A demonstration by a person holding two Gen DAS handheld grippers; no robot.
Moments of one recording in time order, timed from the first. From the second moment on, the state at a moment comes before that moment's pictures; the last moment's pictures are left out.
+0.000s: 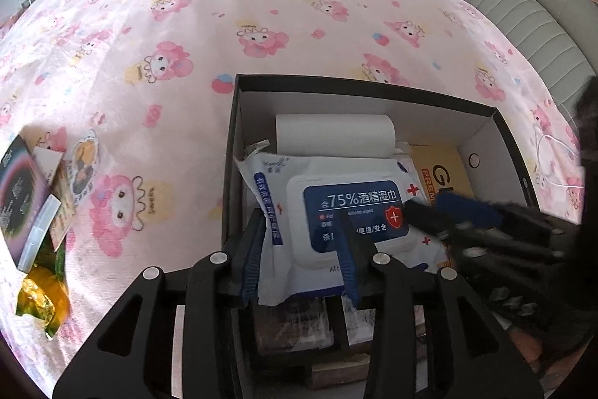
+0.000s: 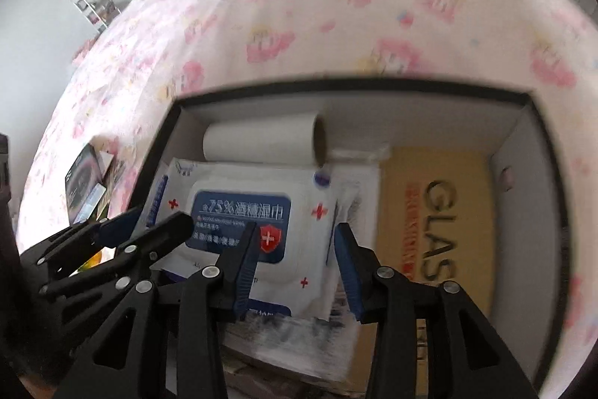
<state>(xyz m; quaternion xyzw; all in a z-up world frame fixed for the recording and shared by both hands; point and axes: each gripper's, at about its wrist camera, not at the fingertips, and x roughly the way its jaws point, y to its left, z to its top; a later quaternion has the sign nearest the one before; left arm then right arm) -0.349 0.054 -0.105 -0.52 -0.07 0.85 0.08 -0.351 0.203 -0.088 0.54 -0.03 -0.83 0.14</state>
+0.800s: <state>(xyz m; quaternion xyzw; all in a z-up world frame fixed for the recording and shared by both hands) -0.351 0.059 -0.120 -0.54 -0.06 0.83 0.12 -0.360 0.206 -0.101 0.56 -0.04 -0.81 0.14</state>
